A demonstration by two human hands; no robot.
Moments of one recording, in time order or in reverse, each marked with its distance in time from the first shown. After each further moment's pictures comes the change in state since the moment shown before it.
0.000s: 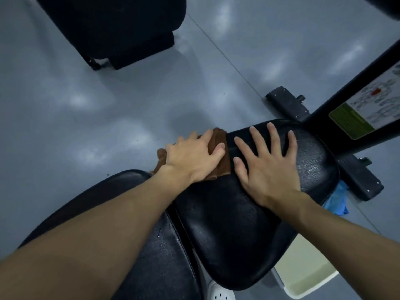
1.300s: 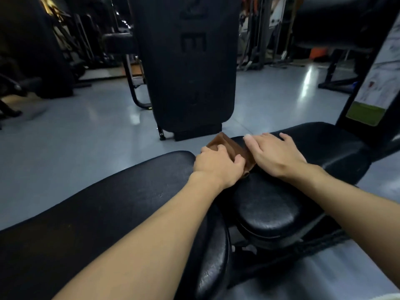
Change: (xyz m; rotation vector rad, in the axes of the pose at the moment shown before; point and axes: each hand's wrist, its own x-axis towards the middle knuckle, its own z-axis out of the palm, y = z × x) left_hand -0.125 -0.006 0.064 -0.064 0.422 -0.194; right_hand -0.040 -0.048 0.004 0.434 0.211 -0.273
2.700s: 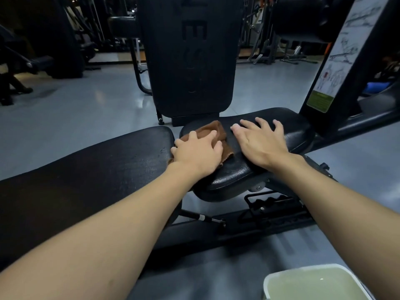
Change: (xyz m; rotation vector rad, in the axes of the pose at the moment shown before) left_hand -0.074 0.064 0.013 -0.009 0.058 -0.141; right_hand -0.055 0.060 -0.013 -0.171 0.031 -0.038
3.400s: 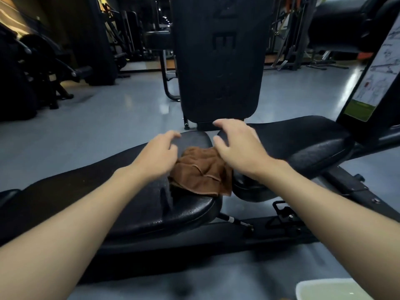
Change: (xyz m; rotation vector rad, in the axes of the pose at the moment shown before) left_hand -0.055 -0.155 -0.076 -0.212 0.128 0.005; right_hand -0.024 -0.137 -0.024 0.417 0.209 -0.310
